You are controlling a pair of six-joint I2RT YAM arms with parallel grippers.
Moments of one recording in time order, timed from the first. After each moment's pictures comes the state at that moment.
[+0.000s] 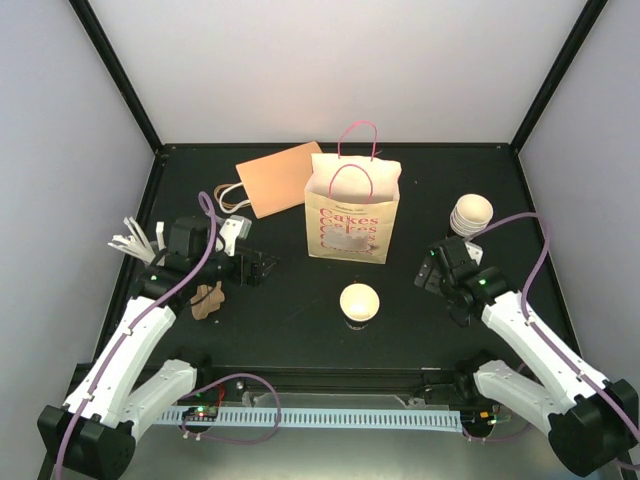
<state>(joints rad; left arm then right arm) -0.26 0.84 0.78 -0.65 0.50 -0.19 0.47 0.93 0.70 -0.86 0.29 0.83</state>
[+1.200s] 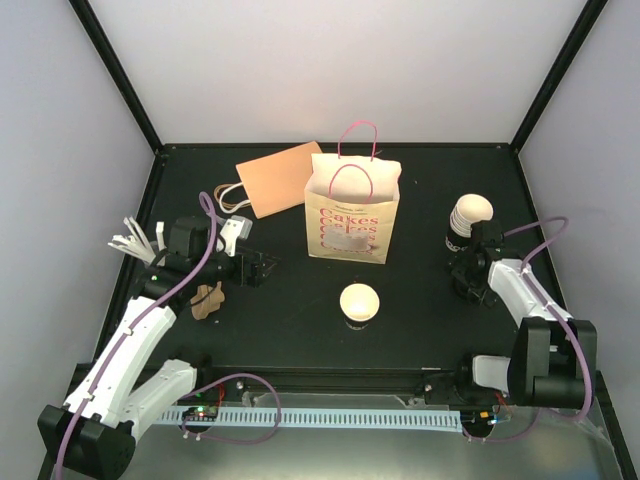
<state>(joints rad) -0.26 0.84 0.78 -0.64 0.52 -0.19 -0.05 1.26 0.69 -0.70 0.11 0.67</state>
